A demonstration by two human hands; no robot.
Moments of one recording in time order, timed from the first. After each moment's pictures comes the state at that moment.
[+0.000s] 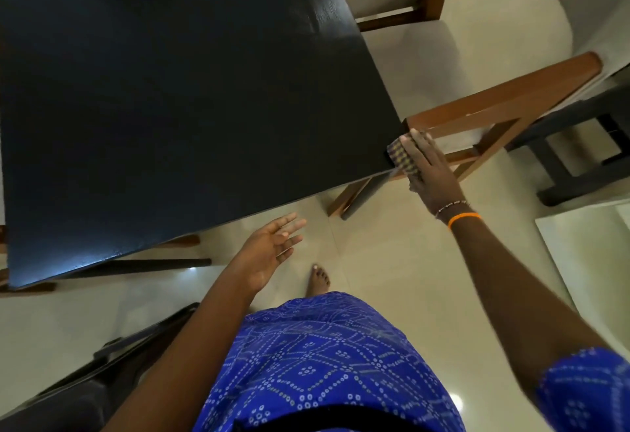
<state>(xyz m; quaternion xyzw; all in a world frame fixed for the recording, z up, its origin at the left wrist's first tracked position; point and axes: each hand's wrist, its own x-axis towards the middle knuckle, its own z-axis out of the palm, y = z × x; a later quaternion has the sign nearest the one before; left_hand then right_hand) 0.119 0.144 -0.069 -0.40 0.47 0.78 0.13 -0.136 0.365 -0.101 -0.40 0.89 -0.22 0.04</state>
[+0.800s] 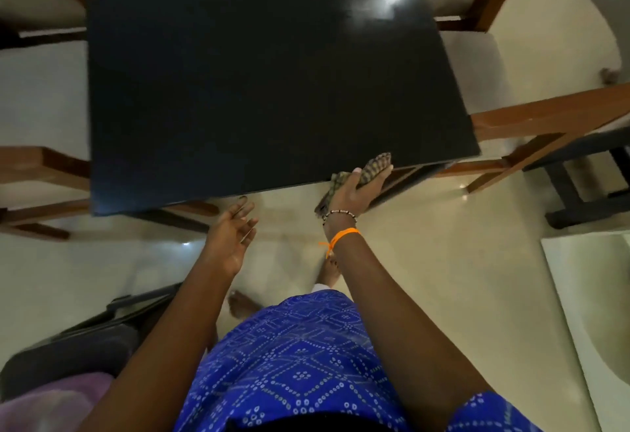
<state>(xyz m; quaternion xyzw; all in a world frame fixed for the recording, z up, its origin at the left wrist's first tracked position) 0.250 0.051 -0.076 -0.55 0.33 0.76 -0.09 0.096 0.140 -0.080 0.16 0.75 -0.64 0.02</state>
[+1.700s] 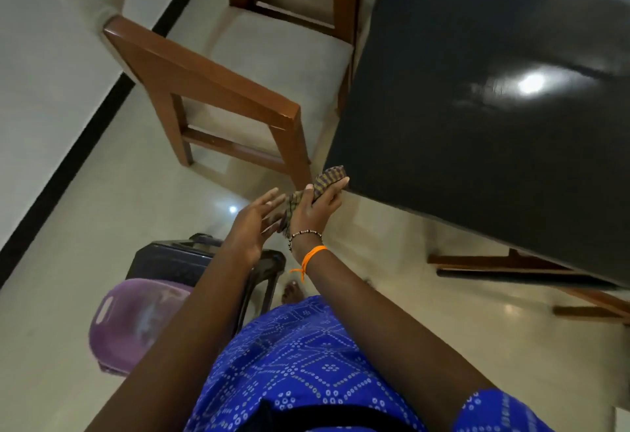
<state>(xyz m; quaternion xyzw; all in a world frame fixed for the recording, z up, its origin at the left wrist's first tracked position) 0.480 -0.074 -0.056 -0.57 0.28 0.74 -0.21 0.400 -0.057 -0.059 -0.13 0.79 -0.51 0.32</state>
